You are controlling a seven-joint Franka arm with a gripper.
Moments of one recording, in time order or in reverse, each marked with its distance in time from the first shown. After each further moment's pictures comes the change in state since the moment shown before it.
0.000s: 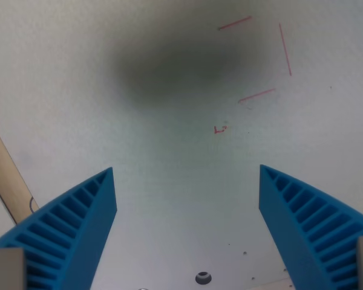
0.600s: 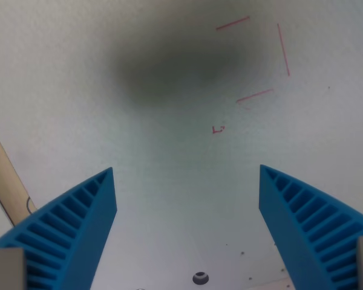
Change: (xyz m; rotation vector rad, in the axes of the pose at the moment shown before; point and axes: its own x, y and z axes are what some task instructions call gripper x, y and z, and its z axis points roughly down) arm 0.000 0.001 0.001 -0.006 -0.001 -0.005
